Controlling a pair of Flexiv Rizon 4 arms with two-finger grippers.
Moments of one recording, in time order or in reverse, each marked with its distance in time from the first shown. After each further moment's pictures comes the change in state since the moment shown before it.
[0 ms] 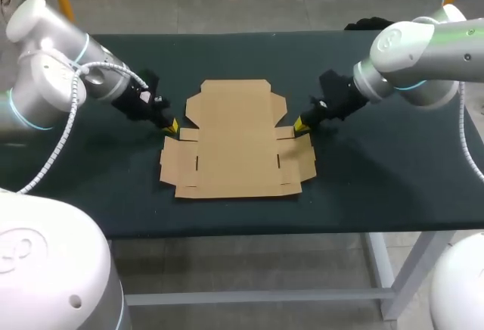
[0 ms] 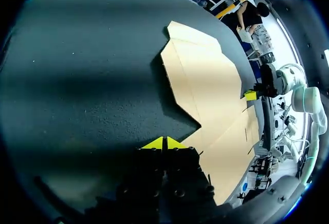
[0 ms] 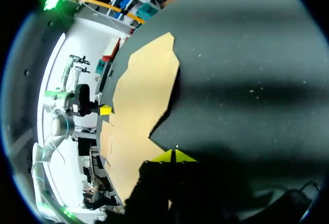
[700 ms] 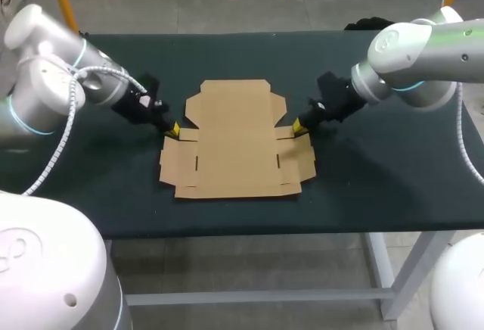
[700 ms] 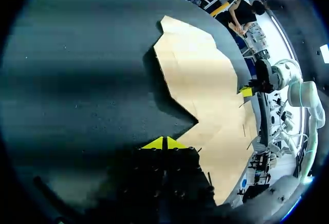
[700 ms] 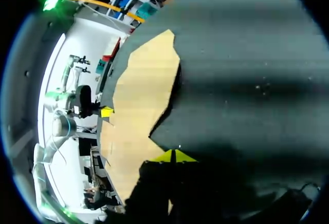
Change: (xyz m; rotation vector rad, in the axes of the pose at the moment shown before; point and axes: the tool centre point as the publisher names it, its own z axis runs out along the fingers) left arm 0.004 0.006 0.007 -0.008 0.046 0.033; right arm 0.003 -0.001 0.006 0.003 0.010 0.003
